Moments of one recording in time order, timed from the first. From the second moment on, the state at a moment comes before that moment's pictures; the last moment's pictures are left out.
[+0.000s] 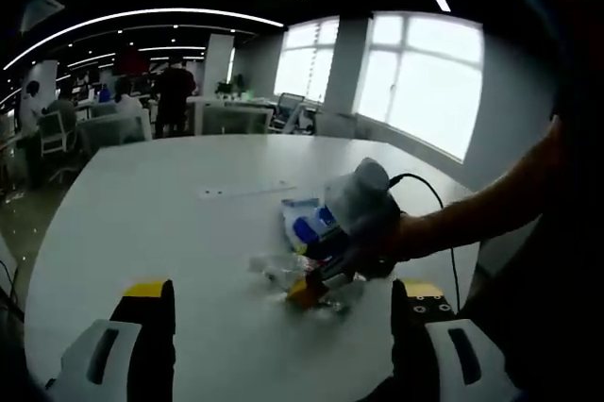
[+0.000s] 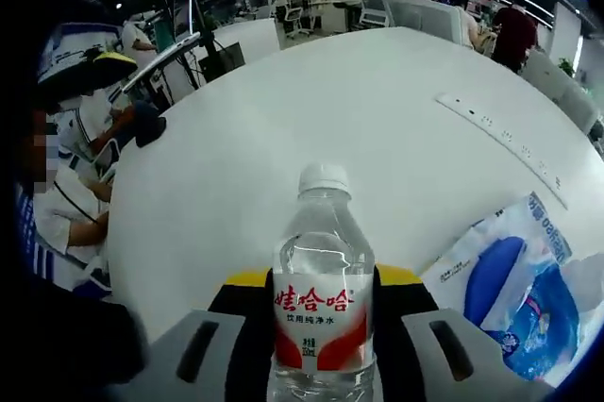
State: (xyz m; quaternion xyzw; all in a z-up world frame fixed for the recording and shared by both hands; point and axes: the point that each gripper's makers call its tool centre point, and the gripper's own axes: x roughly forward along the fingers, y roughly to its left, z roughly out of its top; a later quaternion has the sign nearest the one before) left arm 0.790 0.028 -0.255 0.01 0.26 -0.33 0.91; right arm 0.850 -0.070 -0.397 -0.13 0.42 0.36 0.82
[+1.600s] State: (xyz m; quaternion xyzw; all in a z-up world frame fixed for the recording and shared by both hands) left arm 0.809 -0.056 -0.207 0.00 0.20 -0.41 0.89; right arm 0.801 -0.087 -0.291 -0.05 0.25 0.32 0.91
